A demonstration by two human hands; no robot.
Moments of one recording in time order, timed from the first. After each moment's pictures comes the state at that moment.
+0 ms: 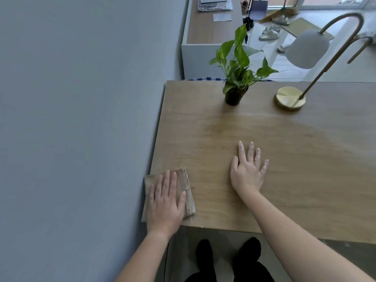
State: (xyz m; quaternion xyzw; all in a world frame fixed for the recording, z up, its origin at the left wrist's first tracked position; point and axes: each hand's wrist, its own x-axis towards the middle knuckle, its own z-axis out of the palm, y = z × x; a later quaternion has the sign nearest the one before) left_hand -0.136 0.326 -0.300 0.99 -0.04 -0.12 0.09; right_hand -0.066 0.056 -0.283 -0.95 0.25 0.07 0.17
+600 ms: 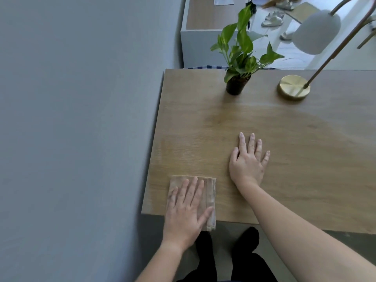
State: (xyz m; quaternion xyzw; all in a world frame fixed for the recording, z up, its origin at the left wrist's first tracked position) left_hand -0.183 0.285 -0.291 0.98 -0.16 -0.13 0.08; right_hand -0.064 0.062 -0.292 -0.95 0.26 0.05 0.16
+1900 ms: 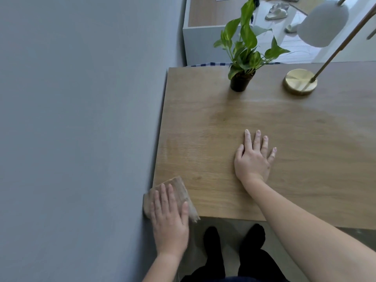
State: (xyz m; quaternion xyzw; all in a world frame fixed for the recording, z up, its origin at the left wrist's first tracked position) left_hand -0.206 0.329 -0.304 0.99 0.04 -0.09 0.10; right_hand -0.063 0.064 -0.292 -0.95 0.27 0.05 0.14
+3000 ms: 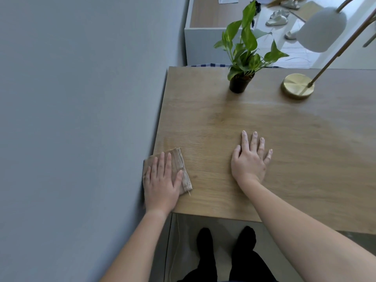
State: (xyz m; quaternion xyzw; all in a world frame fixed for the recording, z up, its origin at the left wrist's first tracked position) left_hand -0.108 0.339 -0.306 0.99 0.00 -0.08 0.10; right_hand -0.064 0.063 -0.289 -0.95 0.27 0.04 0.16
